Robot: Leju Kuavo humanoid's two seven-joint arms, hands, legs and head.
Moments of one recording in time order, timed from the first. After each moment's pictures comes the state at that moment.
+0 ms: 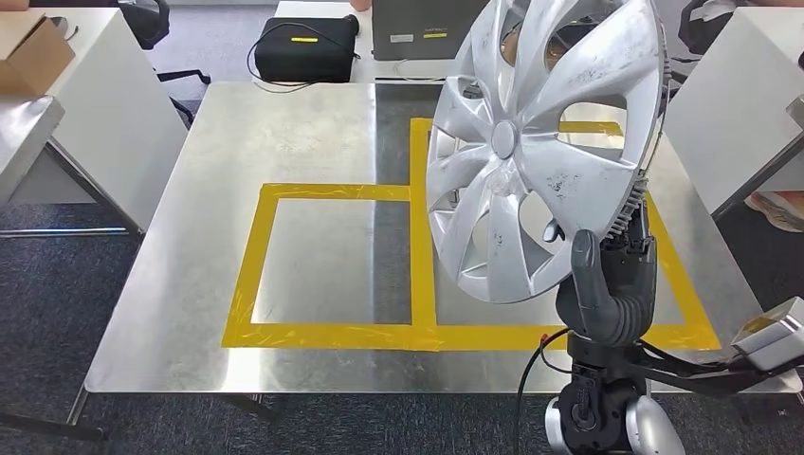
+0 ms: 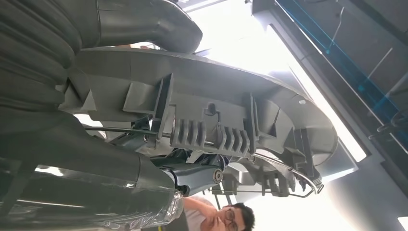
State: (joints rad) left arm -0.12 0.08 -0.92 -0.22 0.94 0.16 -0.02; right arm -0.10 -0.24 0.47 -2.12 -0.49 -0.33 -0.30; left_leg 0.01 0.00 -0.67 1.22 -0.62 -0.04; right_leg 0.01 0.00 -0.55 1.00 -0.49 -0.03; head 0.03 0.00
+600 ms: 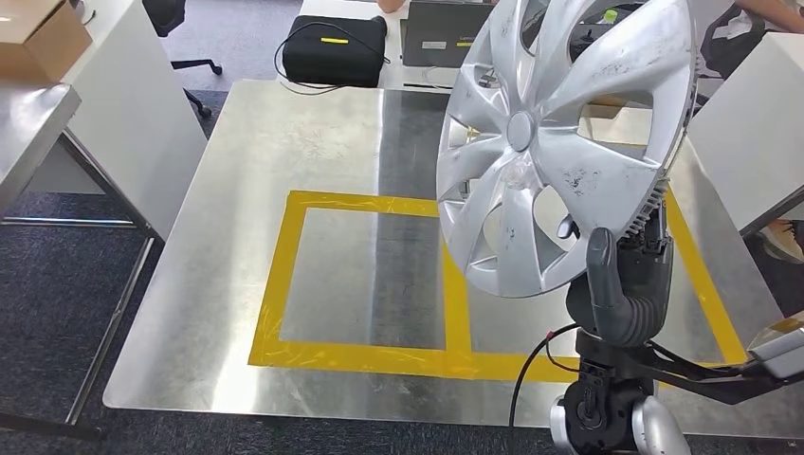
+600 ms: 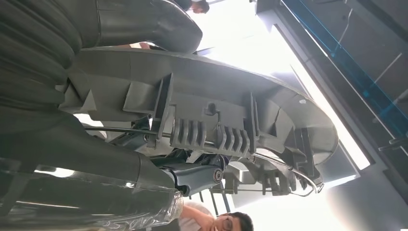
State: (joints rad) left arm -0.12 0.07 -0.92 -0.22 0.93 0.16 -0.03; right arm -0.10 -0.24 0.45 -2.12 -0.49 -0.33 -0.32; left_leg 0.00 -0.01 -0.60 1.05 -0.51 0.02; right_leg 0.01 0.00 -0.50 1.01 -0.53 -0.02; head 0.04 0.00
